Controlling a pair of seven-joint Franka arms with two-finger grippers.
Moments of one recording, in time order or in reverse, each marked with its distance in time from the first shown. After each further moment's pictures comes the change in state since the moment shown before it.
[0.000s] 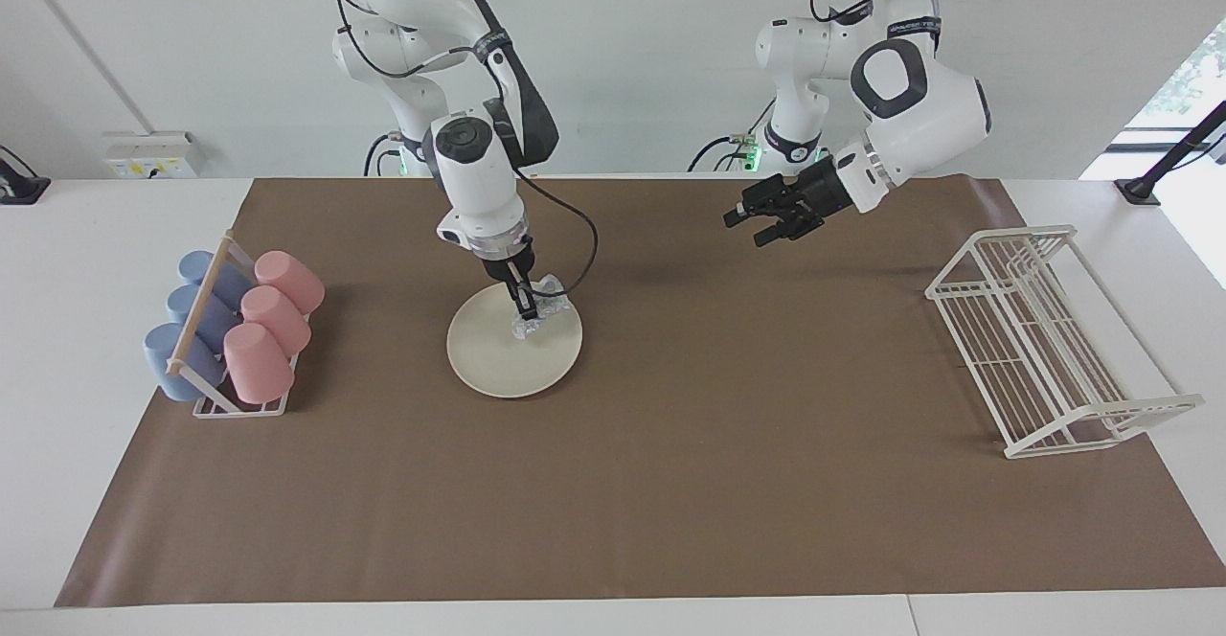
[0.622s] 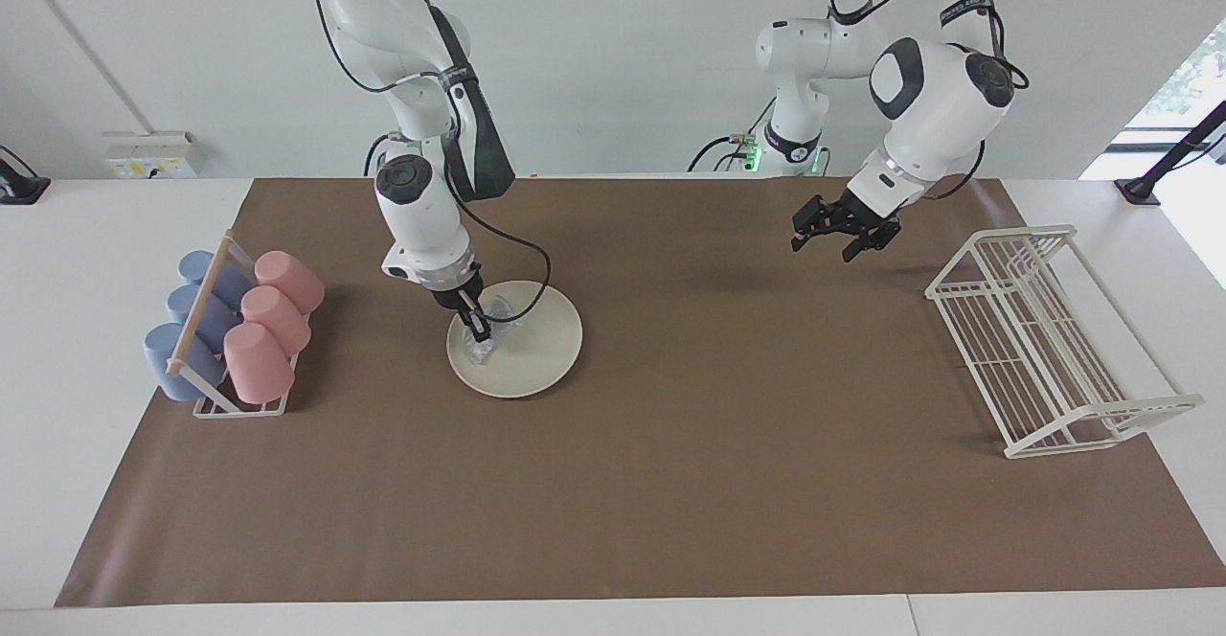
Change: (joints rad) left arm 0.039 0.006 0.000 0.033 0.279 0.005 -0.025; right arm -0.129 0.000 0.003 -0.016 0.000 0.000 -0.268
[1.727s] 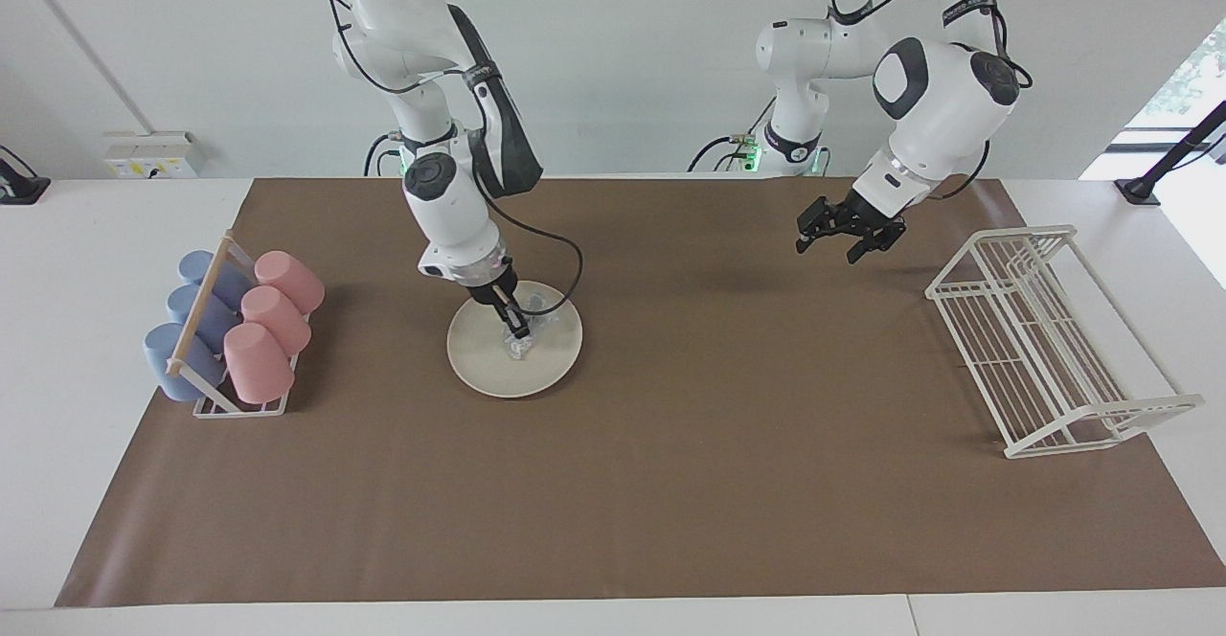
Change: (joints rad) left arm 0.006 0.001 -0.001 0.001 0.001 0.012 0.000; right arm 0.038 0.020 -0.003 -0.006 0.159 0.081 -0.112
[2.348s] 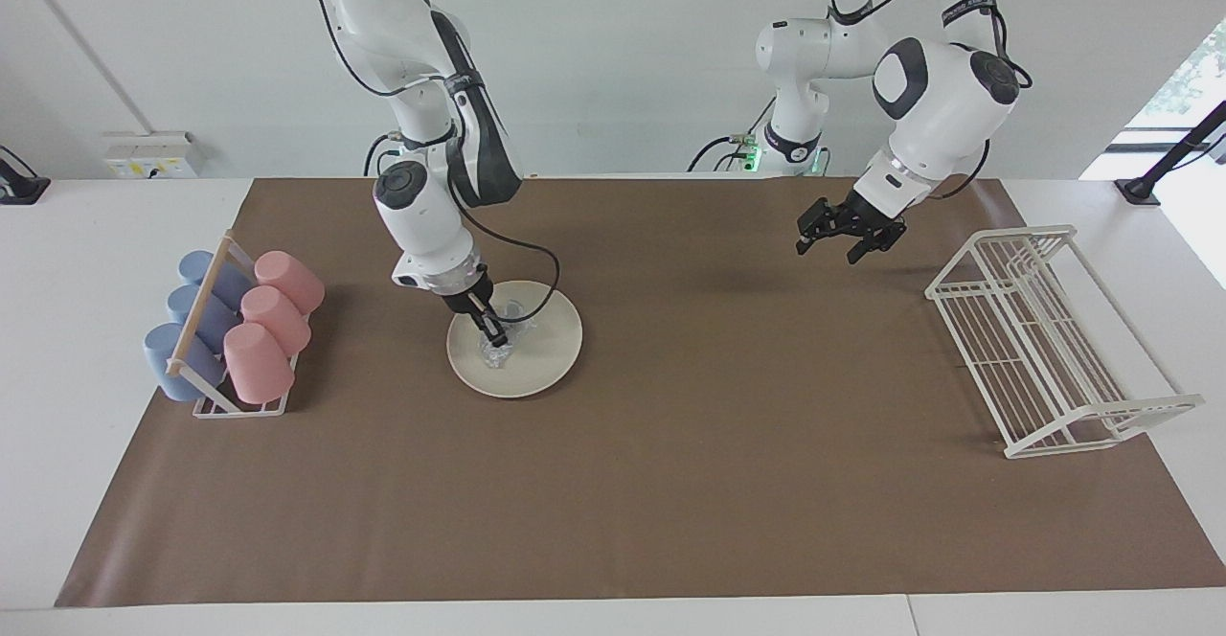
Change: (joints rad) left arm 0.000 0.001 -0.001 0.000 0.000 0.007 -0.023; right arm 0.017 0.005 0.004 0.001 0.001 0.002 0.054
